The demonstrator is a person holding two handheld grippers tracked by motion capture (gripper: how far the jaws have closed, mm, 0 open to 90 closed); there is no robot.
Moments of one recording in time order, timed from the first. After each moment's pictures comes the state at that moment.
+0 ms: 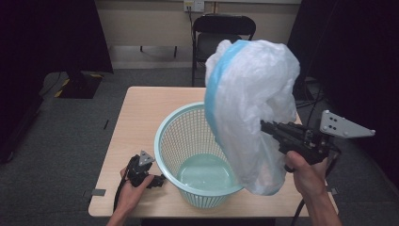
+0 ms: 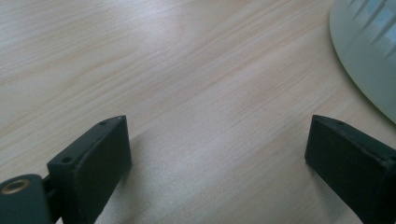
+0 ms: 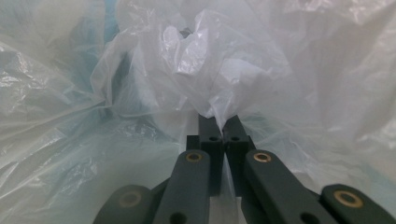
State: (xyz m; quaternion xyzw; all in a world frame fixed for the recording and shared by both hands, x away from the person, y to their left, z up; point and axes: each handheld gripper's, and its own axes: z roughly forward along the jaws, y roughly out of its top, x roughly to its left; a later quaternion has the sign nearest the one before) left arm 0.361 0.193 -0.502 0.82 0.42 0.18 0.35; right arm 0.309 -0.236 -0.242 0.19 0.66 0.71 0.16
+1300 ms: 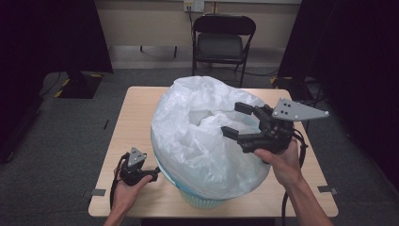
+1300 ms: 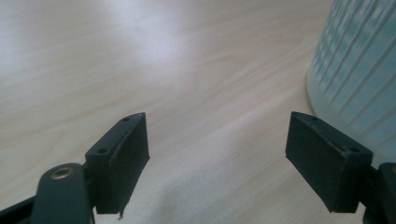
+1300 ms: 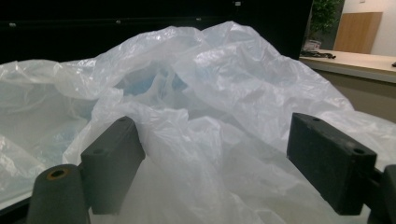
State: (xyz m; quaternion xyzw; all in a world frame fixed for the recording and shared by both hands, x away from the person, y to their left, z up) left arm 0.346 0.208 -0.467 0.77 0.42 0.22 0.42; right arm 0.330 -0.177 -0.235 0.21 0.71 0.65 0.17
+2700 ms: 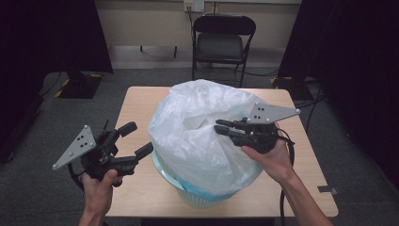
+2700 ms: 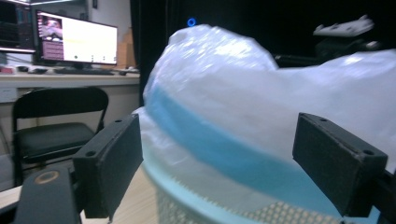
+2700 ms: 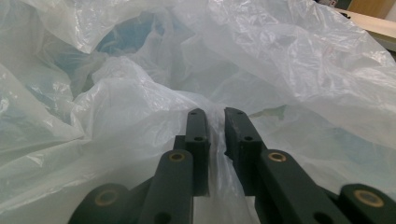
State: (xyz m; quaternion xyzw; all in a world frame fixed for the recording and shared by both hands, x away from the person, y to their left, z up) left arm 0.282 0.221 -0.294 0.63 0.26 0.20 0.70; right arm 0.342 -0.154 -0.252 0.18 0.80 0.55 0.18
